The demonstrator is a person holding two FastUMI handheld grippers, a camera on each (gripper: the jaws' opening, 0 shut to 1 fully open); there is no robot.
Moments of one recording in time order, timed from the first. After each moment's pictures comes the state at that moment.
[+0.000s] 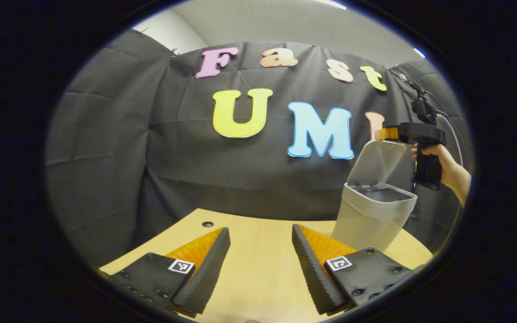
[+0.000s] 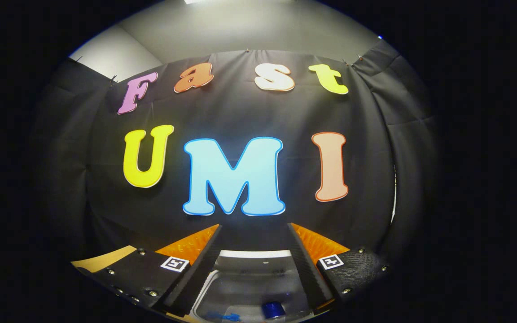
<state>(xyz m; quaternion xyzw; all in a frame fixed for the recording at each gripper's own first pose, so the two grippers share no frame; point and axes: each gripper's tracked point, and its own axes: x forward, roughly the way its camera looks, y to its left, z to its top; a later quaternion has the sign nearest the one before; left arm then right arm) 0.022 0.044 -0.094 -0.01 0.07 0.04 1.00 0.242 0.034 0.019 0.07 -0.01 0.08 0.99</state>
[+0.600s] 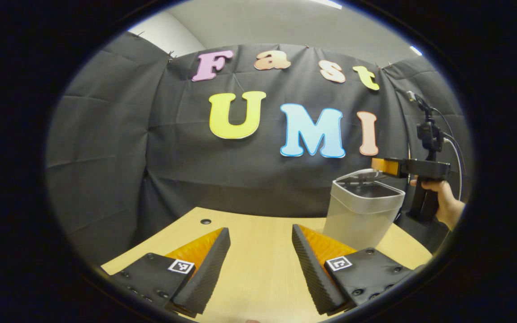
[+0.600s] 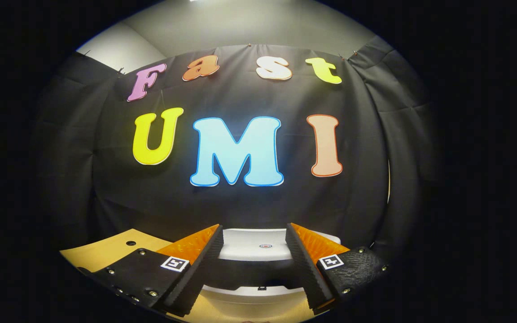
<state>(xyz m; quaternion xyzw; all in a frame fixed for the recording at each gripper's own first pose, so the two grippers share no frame) -0.011 0.025 -0.090 0.00 0.06 0.04 1.00 0.188 0.039 -0.057 0.06 0.01 0.08 0.99</state>
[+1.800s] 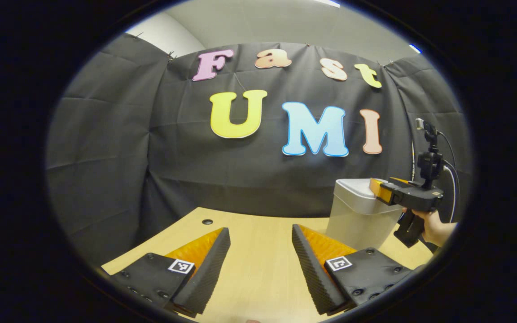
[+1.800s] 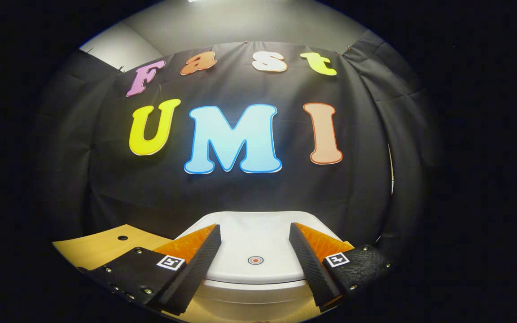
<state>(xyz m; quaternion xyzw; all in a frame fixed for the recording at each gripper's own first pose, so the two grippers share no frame) 0.006 0.022 -0.094 0.00 0.07 0.04 1.00 0.215 0.042 -0.114 0.06 -0.01 0.08 0.99</state>
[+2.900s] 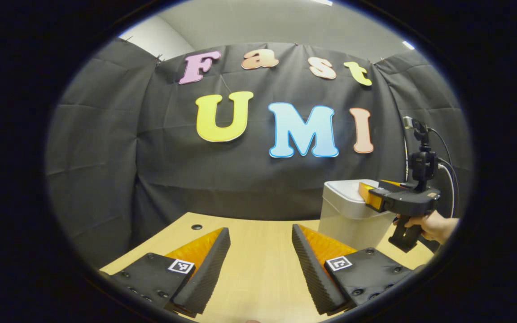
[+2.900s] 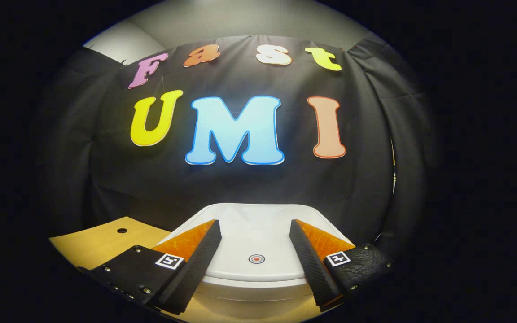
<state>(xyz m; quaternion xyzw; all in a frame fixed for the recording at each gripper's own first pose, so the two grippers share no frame) 0.022 -0.012 -0.084 0.02 0.06 0.02 1.00 0.219 0.045 -0.123 0.06 0.03 0.09 0.99</state>
